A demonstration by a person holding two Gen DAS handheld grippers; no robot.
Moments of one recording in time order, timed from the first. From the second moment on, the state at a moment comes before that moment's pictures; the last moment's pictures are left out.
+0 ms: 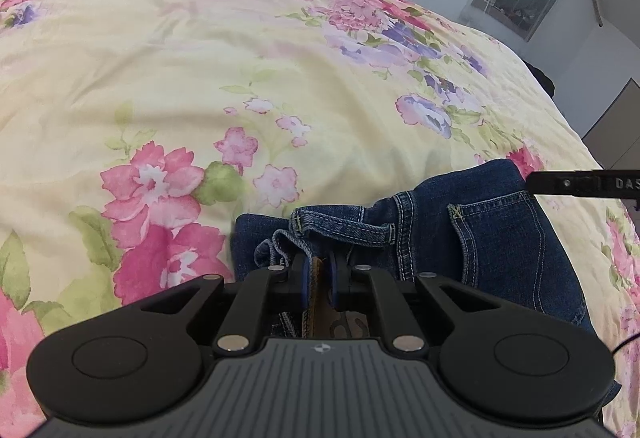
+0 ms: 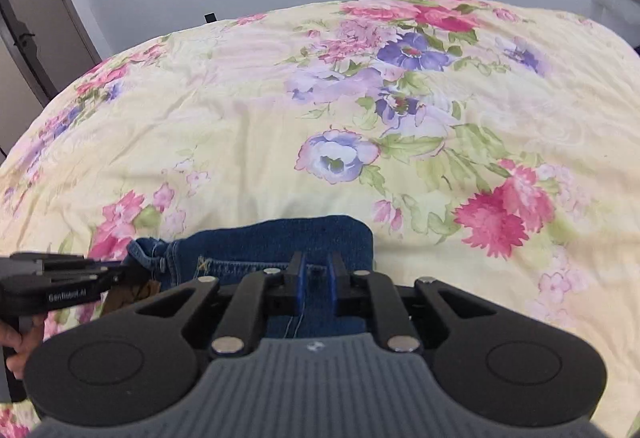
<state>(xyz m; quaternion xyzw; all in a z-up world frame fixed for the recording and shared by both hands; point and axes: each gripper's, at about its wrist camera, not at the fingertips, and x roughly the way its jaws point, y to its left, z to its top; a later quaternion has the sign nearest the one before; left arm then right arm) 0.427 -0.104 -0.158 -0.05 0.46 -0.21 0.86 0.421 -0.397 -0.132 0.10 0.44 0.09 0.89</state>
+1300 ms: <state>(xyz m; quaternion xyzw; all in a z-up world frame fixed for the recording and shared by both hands) 0.304 -0.097 -0.148 0.06 0.50 -0.22 0.84 0.244 -0.405 -0.159 0.04 0.52 0.11 0.85</state>
